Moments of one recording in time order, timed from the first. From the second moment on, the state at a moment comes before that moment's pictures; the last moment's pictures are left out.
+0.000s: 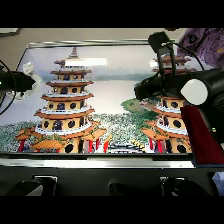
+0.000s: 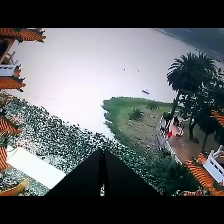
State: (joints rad) left arm -0.09 -1.03 1.50 1.42 -1.28 -1.52; right arm 0.43 -1.09 1.43 -1.54 1.12 1.55
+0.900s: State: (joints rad) left arm 0.26 -1.53 1.75 1.68 -1.11 -1.85; right arm 0.43 -1.09 1.43 -1.54 1.12 1.55
